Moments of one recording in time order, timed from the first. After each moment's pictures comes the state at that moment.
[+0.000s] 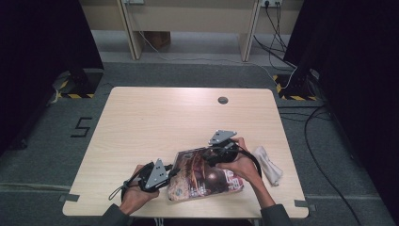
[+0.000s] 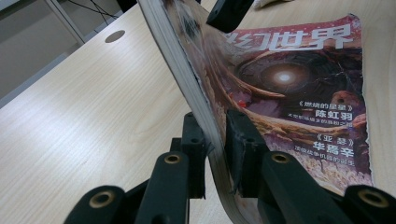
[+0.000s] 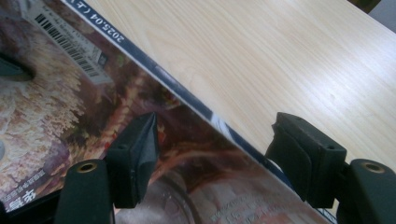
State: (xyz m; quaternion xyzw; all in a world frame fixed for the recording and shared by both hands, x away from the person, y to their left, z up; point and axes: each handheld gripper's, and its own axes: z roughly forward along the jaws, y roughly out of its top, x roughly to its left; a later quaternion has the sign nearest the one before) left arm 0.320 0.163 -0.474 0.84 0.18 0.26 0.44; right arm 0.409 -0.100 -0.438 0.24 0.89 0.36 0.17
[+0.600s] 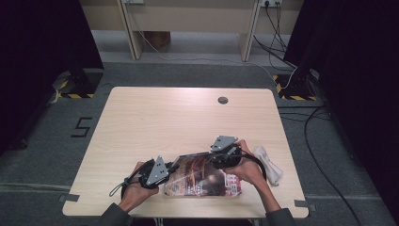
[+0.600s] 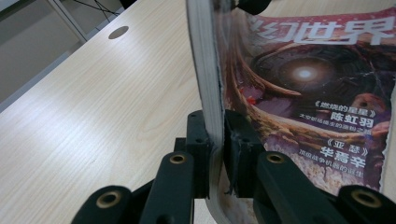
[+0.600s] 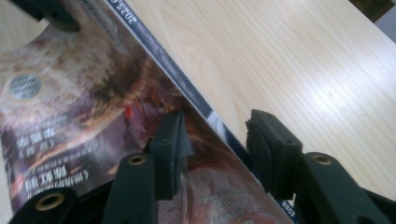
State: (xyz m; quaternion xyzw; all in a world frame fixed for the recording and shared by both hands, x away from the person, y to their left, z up) left arm 0.331 0.166 -0.477 0.85 0.17 0.27 0.43; right arm 0.392 -0.113 -0.434 0.18 0.91 0.33 0.18
